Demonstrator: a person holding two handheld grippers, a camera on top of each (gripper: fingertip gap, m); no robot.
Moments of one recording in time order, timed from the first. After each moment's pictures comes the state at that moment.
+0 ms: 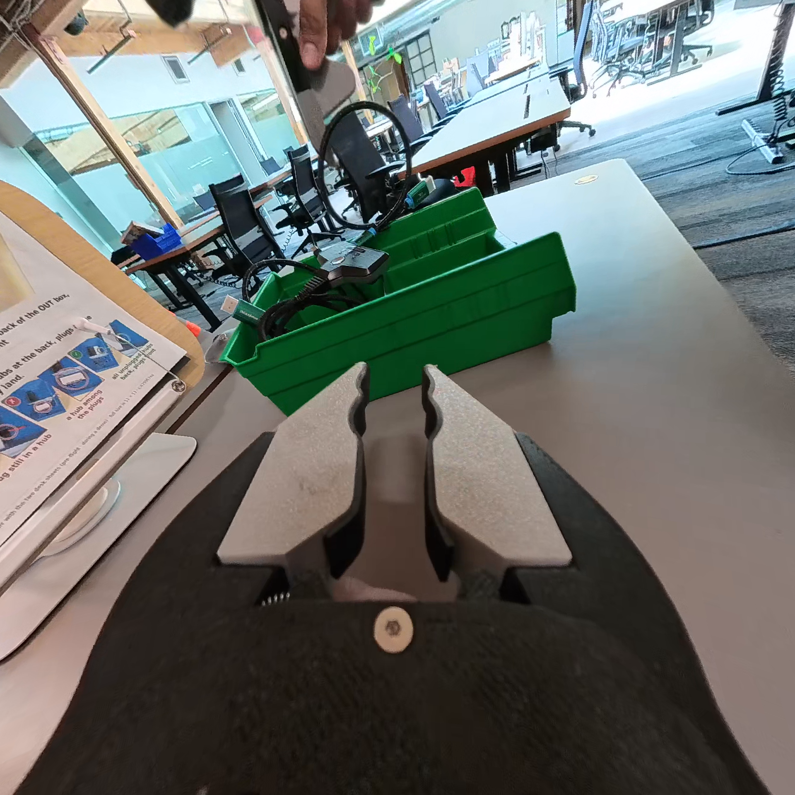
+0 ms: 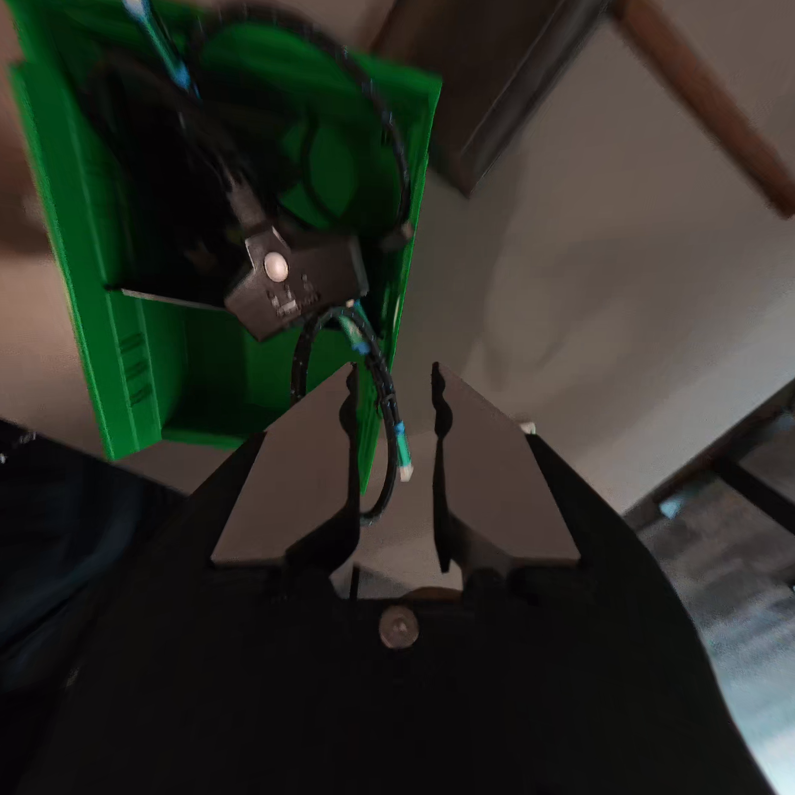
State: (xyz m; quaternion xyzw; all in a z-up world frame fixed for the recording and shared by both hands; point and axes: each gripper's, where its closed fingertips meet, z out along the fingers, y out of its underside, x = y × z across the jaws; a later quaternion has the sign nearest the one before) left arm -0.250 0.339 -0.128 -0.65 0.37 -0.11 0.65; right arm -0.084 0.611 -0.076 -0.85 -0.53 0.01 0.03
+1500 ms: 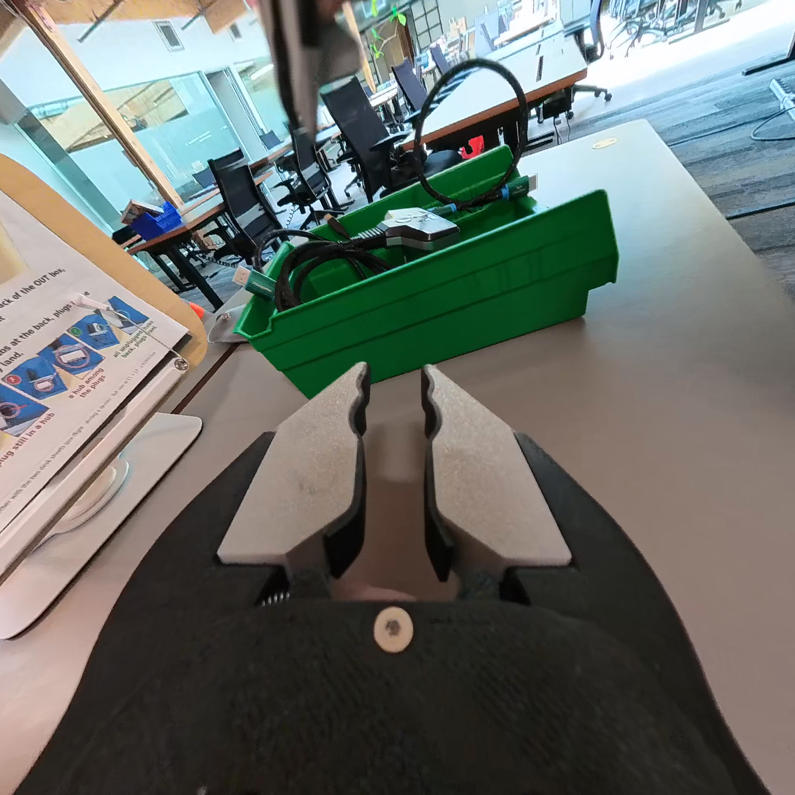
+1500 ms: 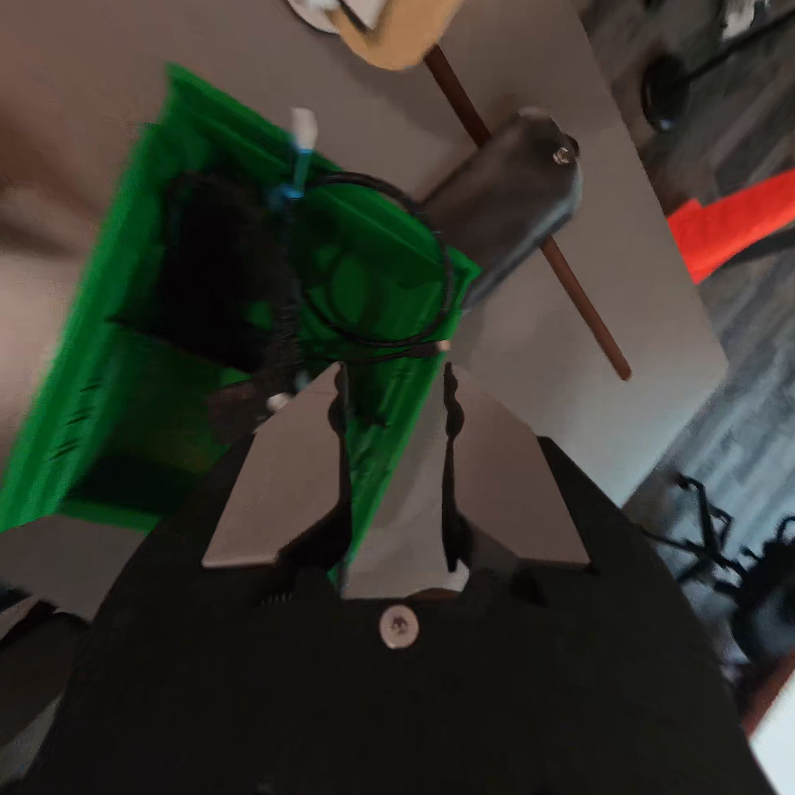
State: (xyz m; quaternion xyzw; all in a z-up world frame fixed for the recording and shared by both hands) left arm -0.258 0.345 -0.142 -0.67 0.38 -0.10 0.64; right arm -0.134 0.579 -0.064 -0.74 -0.63 -0.02 0.24
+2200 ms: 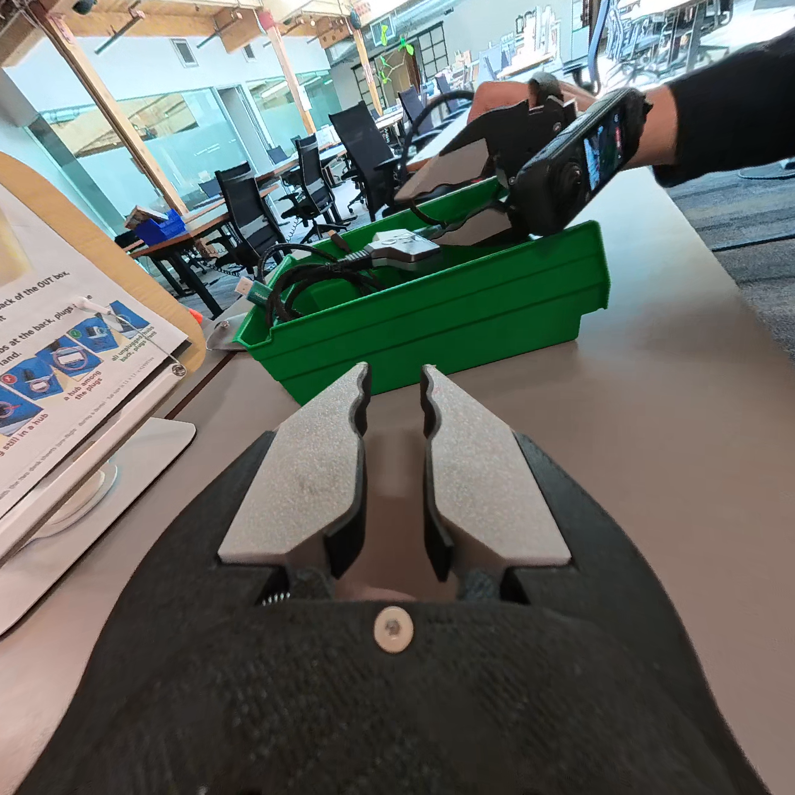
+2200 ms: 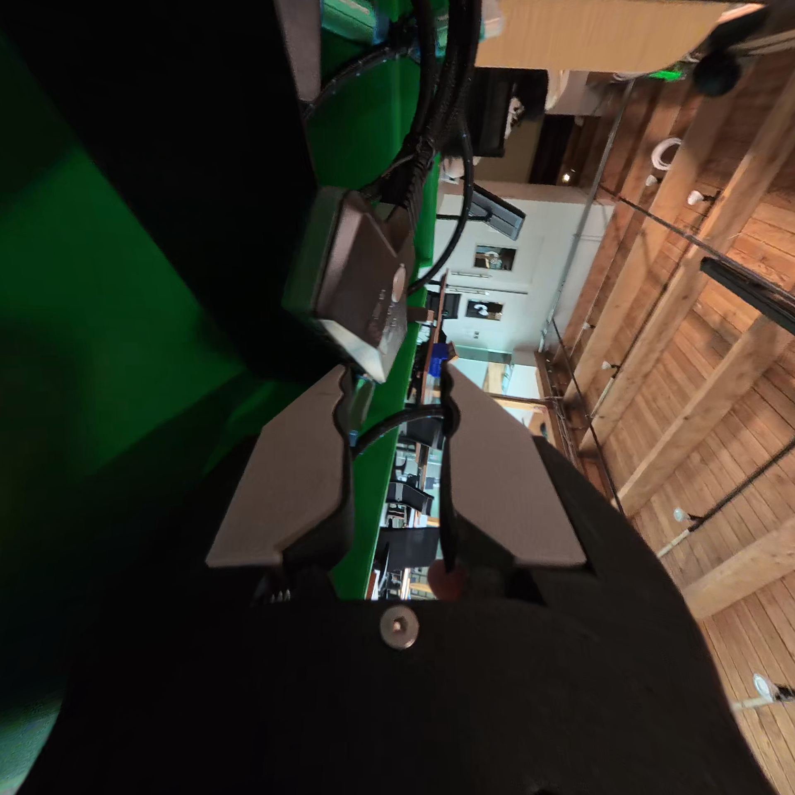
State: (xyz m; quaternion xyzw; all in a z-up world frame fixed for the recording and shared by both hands) left arm -0.255 0.344 -0.135 -0.66 0.36 -0.12 0.65; right arm -0.088 0.533 -0.144 -0.40 -0.65 -0.36 0.53
